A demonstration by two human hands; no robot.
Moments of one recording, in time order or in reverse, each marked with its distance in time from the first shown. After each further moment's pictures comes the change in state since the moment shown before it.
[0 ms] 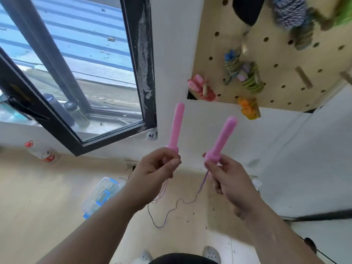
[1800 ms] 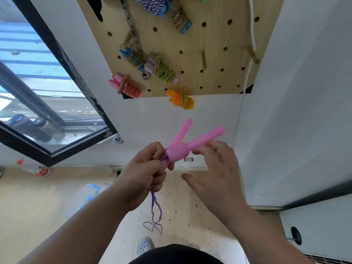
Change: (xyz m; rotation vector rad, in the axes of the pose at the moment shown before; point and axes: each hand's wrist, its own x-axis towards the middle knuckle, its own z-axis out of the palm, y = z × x) left_hand 0.029 0.011 0.312 -0.070 -0.018 -0.320; right_hand -0.030 0.076 -0.282 -0.797 0.386 -0.763
